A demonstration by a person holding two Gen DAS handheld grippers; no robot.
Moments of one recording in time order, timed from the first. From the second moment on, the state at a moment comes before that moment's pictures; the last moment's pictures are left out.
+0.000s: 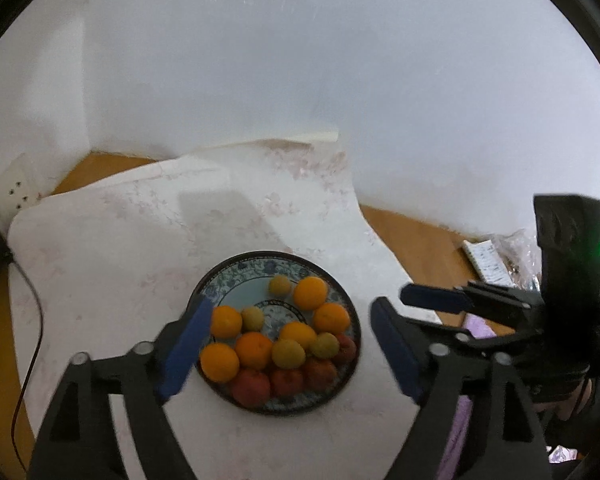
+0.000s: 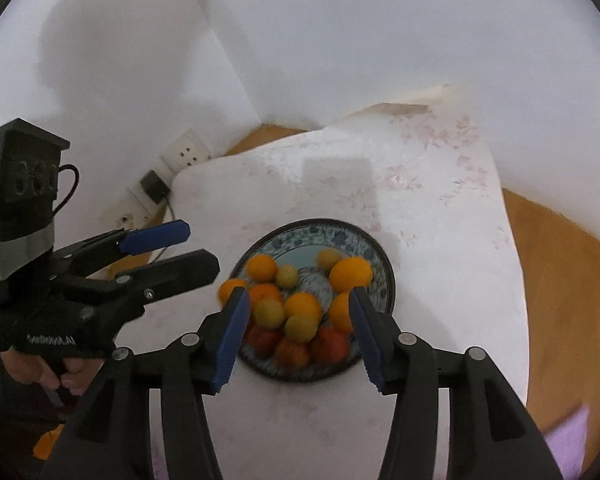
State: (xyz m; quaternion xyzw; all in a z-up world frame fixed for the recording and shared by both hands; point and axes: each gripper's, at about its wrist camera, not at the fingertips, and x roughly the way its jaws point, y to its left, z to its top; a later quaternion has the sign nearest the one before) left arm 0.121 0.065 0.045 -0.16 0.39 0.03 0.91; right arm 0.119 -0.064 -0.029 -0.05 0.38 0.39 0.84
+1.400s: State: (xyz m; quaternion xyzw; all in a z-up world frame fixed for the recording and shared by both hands) left arm 0.052 0.036 0.033 -0.15 0.39 0.07 0.91; right arm 0.040 -0.099 -0.049 -0.07 0.39 0.37 0.84
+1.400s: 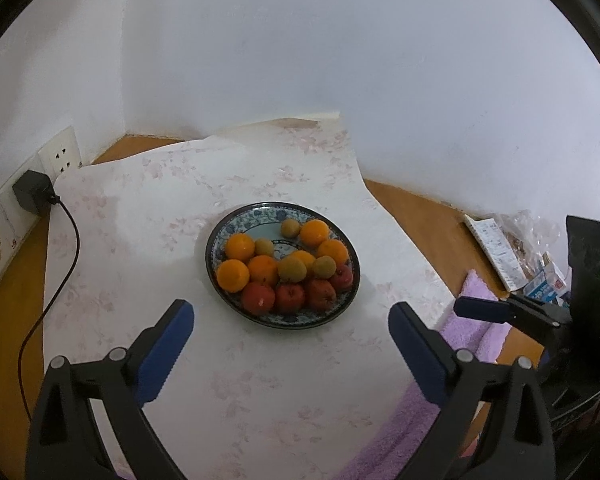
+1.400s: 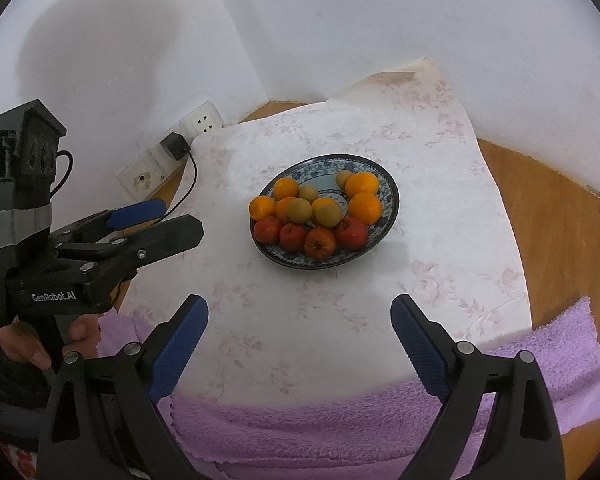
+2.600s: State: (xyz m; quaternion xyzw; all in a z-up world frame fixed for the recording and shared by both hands) left arm 0.049 0.038 0.030 -0.14 0.38 0.10 0.91; right arm 0.047 -0.098 -0.061 -0.08 0.40 0.36 0.84
